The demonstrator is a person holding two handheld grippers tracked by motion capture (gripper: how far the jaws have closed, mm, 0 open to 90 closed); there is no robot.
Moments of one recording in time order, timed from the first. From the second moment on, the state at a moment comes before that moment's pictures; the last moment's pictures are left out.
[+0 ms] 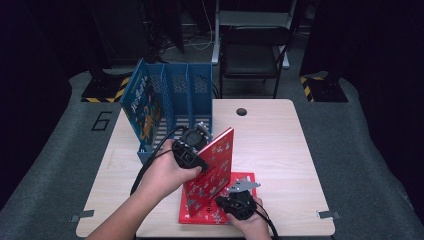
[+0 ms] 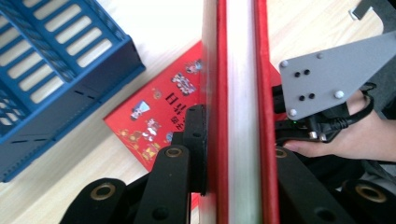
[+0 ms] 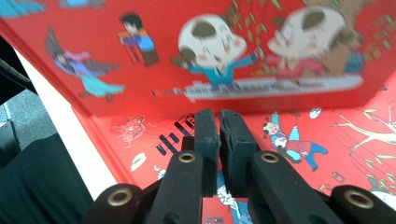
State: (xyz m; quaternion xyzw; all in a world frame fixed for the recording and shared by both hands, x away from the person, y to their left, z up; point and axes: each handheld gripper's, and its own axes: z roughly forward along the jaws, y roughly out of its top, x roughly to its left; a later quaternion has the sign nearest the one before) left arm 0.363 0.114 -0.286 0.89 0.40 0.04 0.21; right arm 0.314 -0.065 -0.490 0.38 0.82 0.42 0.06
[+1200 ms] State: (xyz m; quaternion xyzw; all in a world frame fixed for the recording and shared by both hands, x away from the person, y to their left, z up) left arm 0.383 0.152 -0.250 0.87 0.45 0.06 0.21; right arm 0.315 -0.096 -0.491 0.41 0.81 0.41 0.05
